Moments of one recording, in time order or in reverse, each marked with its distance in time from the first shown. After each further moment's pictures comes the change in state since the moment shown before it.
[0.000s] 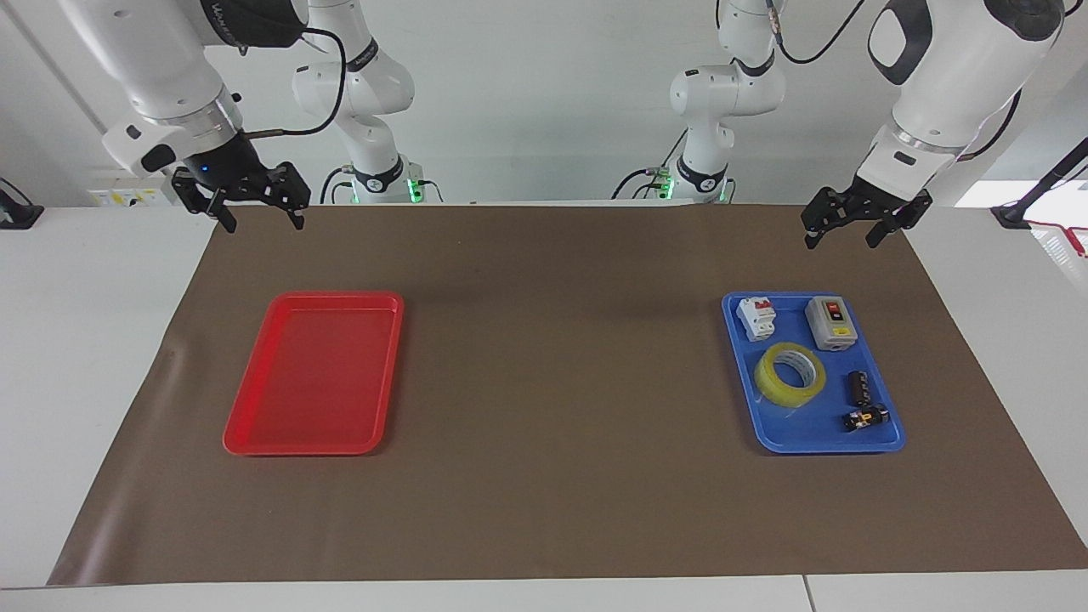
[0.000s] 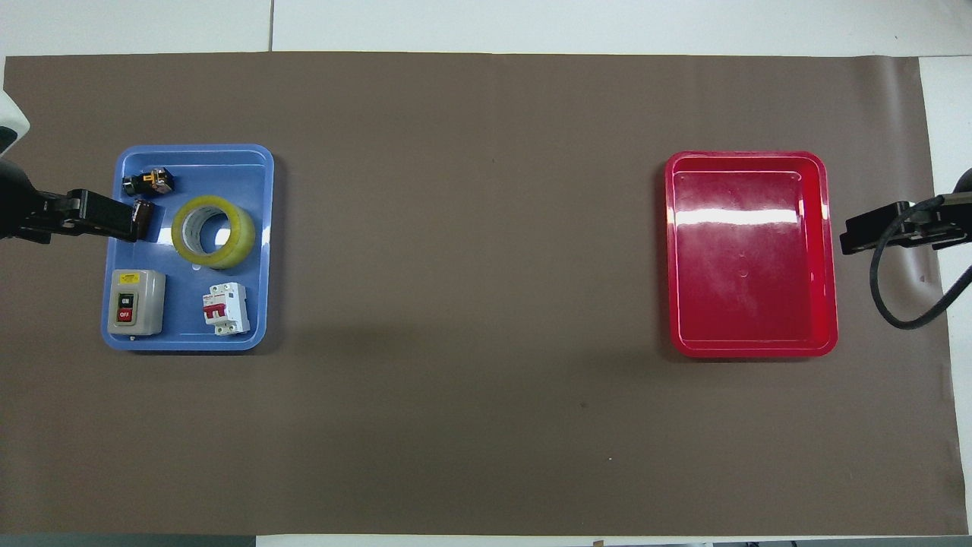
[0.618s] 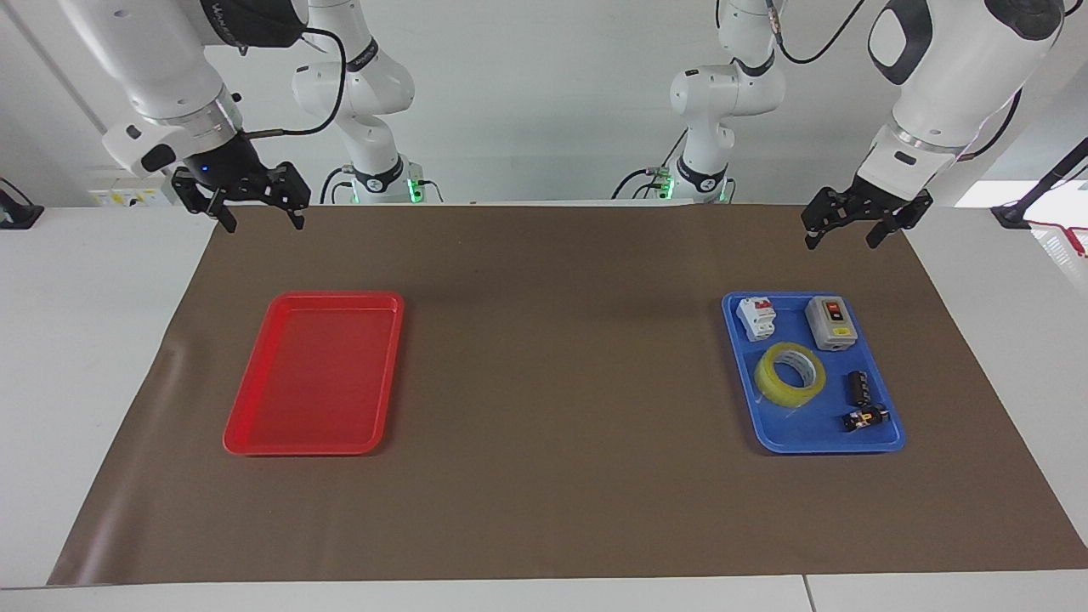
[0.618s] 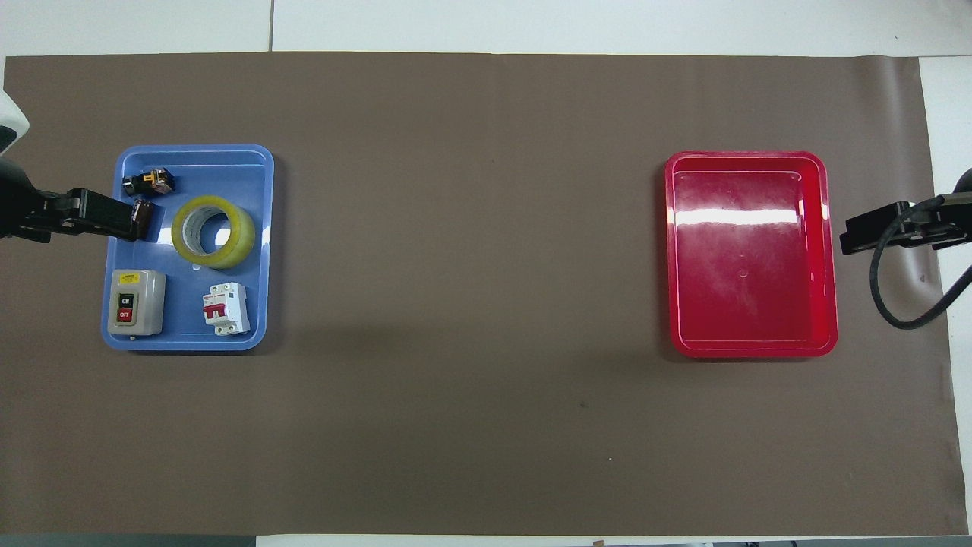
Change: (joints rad) left arm 0.000 0.001 0.000 0.000 0.000 0.017 0.000; right arm 0.000 0.000 0.000 0.000 0.000 0.000 0.000
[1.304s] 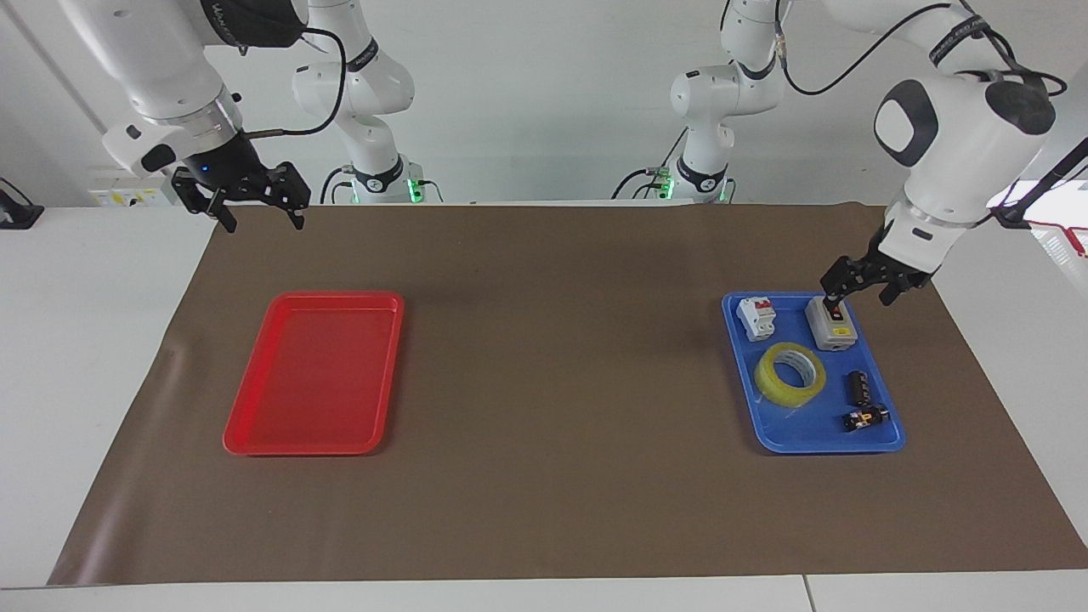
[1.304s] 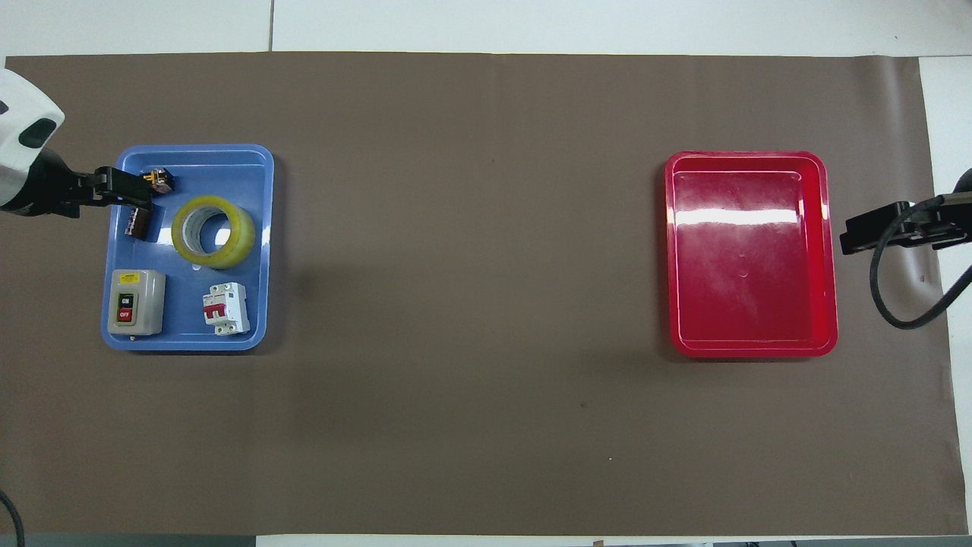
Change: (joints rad) left arm 0.078 0.162 0.013 -0.133 0.000 0.342 0.002; right arm 0.000 0.000 0.000 0.000 0.000 0.000 0.000
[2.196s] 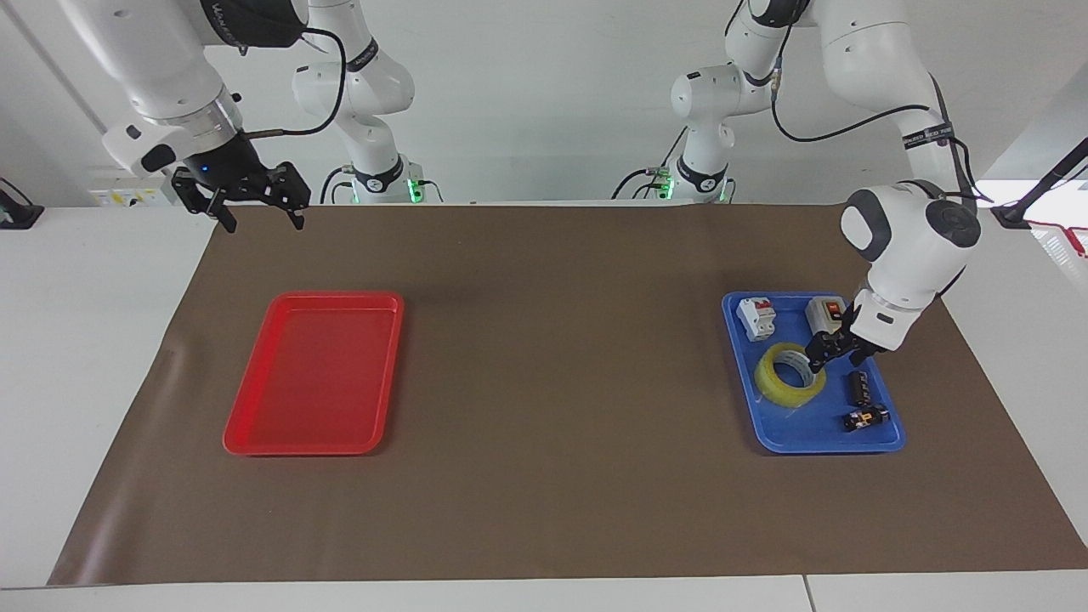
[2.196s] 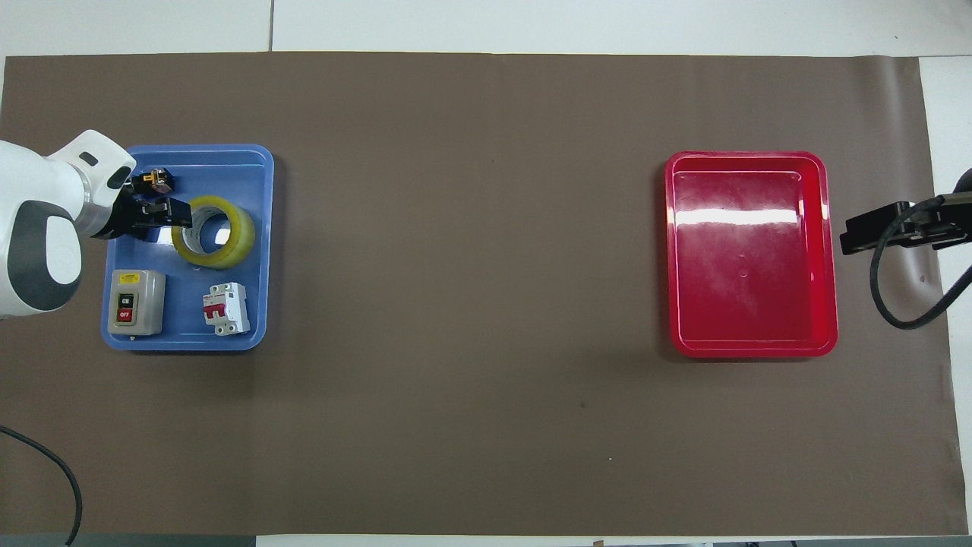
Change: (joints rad) left arm 0.043 0.096 0.001 -0.238 0.000 0.366 0.000; right arm 0.000 0.000 0.000 0.000 0.000 0.000 0.000
